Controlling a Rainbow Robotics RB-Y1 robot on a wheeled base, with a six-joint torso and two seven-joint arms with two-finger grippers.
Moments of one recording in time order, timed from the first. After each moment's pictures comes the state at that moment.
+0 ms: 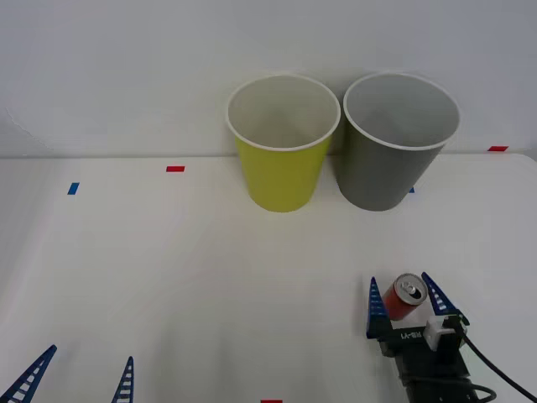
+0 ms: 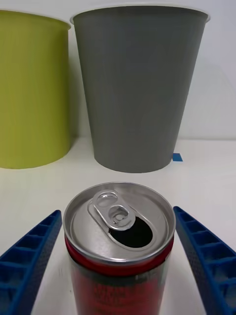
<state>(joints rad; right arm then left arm) 0.48 -0.18 0.25 -1.65 -0.17 -0.52 1.68 0.97 0.44 -0.28 -1.97 0.28 -0.63 -1.80</state>
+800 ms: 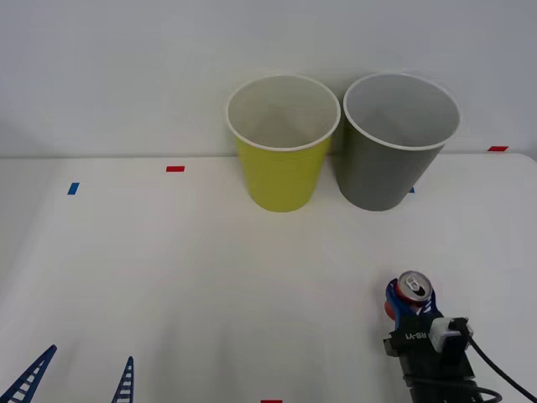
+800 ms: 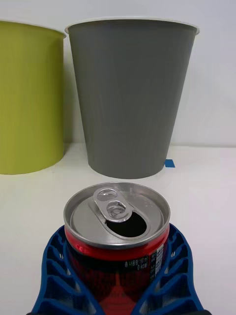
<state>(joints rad) 0.49 -0.18 0.24 -1.65 -0.18 -0.55 1.69 0.97 0.44 -0.28 -1.97 0.28 -0.63 -1.80</state>
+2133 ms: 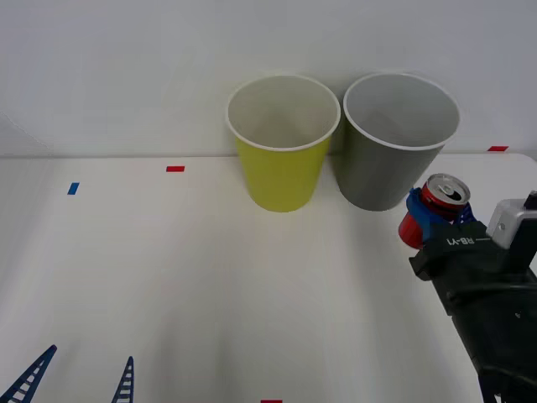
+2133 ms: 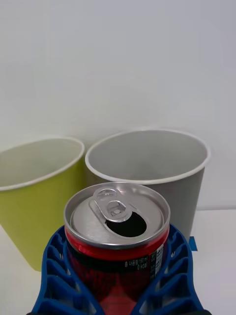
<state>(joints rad) 0.54 -0.16 0.17 -2.52 -0.18 0.30 1.54 0.97 0.44 -0.28 -1.97 0.28 -0.63 -1.80</state>
